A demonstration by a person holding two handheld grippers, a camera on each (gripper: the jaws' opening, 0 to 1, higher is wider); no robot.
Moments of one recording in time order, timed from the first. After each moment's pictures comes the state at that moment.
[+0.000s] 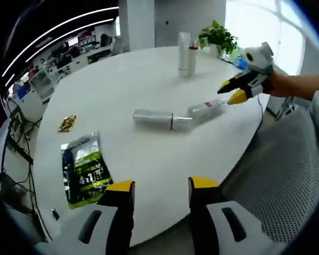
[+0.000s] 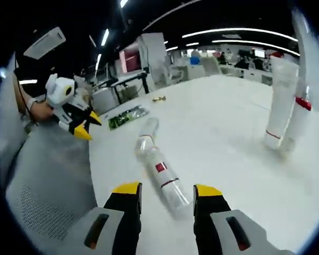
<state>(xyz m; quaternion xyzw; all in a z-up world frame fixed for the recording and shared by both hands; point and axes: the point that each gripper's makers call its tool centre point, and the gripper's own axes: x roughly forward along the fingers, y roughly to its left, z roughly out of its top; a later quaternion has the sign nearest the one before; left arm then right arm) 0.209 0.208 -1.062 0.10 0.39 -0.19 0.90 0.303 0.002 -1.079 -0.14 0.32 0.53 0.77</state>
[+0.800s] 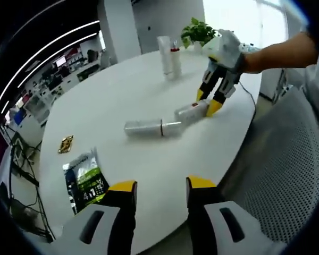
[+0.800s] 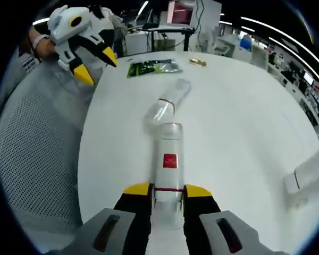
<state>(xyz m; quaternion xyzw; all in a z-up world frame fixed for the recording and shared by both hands) 0.210 0.195 -1.055 0.15 0.36 -0.22 0.89 0.304 0.025 -1.116 -0.33 0.33 0.59 0.66</state>
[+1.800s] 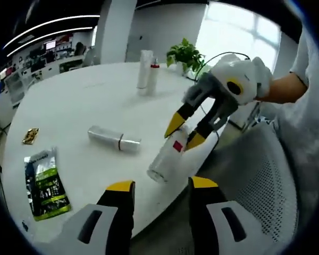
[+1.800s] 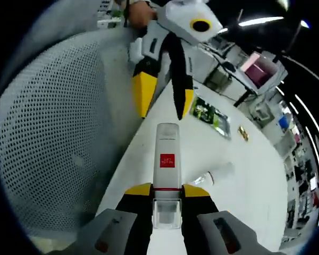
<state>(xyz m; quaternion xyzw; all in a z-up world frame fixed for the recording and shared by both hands) 0.192 0.137 -1.040 -0.01 0.35 -0.33 0.88 0.215 0.086 -1.061 -0.51 0.07 0.71 0.49</state>
